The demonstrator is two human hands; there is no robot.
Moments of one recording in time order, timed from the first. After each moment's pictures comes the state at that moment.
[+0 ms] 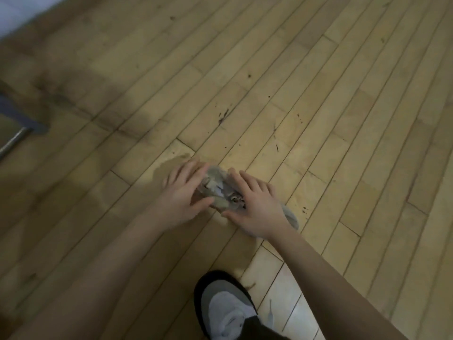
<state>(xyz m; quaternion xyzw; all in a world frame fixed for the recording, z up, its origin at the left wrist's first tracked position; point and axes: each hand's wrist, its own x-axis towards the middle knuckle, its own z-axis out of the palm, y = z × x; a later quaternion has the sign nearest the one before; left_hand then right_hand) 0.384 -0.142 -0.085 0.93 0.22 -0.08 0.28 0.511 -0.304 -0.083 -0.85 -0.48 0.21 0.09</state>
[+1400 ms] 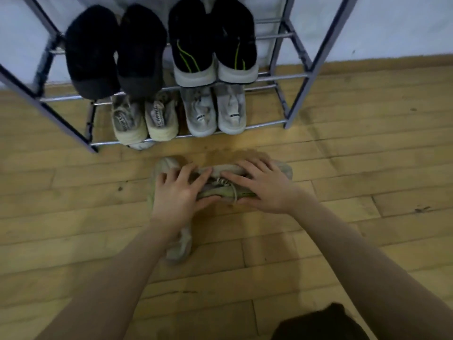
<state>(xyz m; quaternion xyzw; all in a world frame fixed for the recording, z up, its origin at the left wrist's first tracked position) 0.011 -0.094 -0.036 0.82 0.56 0.10 -0.06 0.244 -0.060 -0.021 -0.40 -0.91 0.05 -0.08</state>
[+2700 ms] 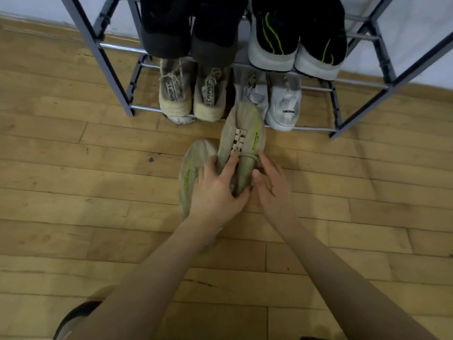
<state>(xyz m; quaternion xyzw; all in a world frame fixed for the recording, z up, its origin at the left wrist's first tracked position) 0.010 -0.116 -0.048 0.62 0.70 0.26 0.24 0.148 -0.082 -0.063 -0.59 -0.66 0.37 0.29</state>
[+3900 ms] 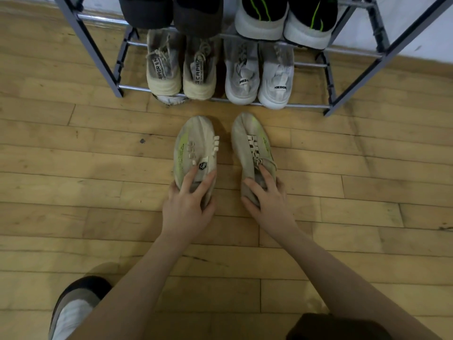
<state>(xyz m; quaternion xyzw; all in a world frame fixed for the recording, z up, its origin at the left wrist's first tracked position) -0.007 -0.181 -0.092 0.67 0.71 0.14 0.16 0.191 -0.136 -0.100 -0.55 -0.82 0.16 0.06</state>
